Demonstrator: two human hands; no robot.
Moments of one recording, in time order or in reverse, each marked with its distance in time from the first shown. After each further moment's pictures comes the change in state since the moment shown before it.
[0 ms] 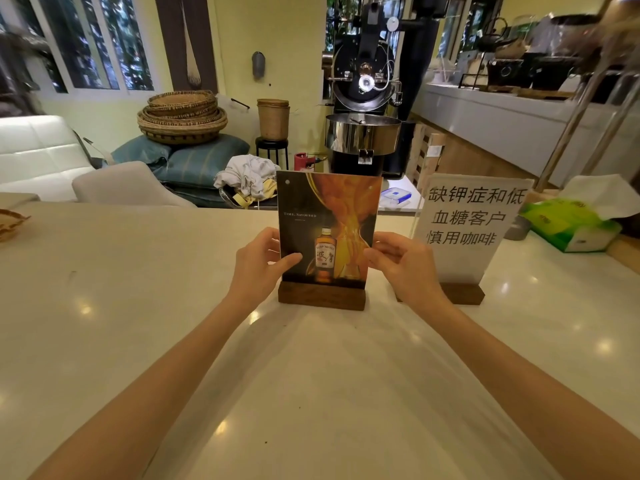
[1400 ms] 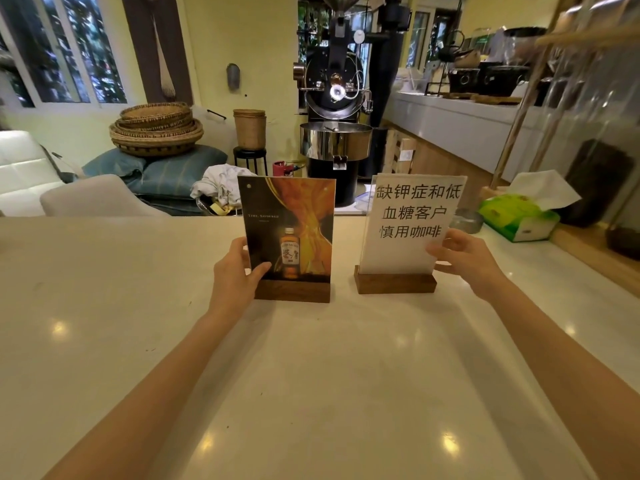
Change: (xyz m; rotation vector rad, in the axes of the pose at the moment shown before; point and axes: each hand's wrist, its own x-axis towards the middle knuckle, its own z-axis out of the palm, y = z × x) left_hand -0.022 0.006 0.021 0.061 0.087 0.030; right_hand 0.000 0.064 -0.129 0.208 0.021 0.546
